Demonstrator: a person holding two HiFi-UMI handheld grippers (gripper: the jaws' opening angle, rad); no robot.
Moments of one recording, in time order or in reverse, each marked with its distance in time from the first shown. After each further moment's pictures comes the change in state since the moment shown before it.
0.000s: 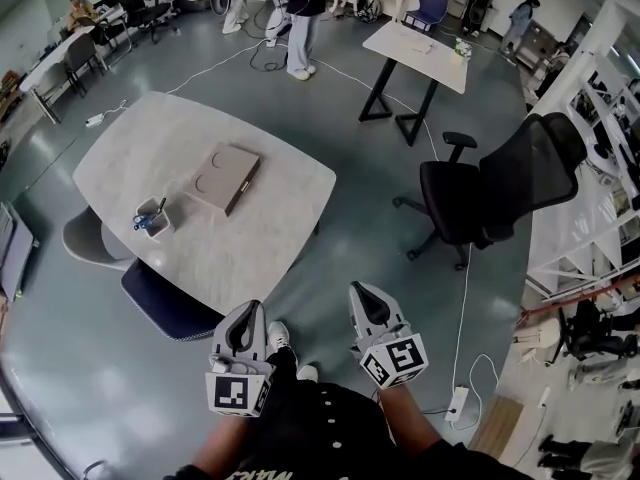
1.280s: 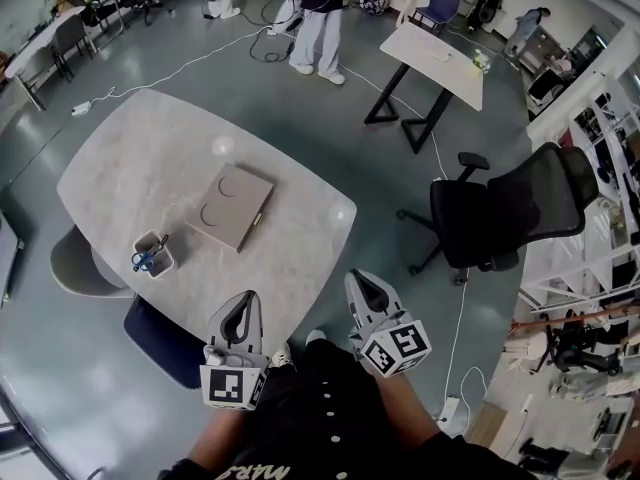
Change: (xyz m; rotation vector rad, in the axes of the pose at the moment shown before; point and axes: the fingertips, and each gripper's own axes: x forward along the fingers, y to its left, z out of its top) left arm 0.135 0.144 0.008 -0.064 0.001 0.005; right arm 0.200 -0.026 0.019 0.079 0.061 0.019
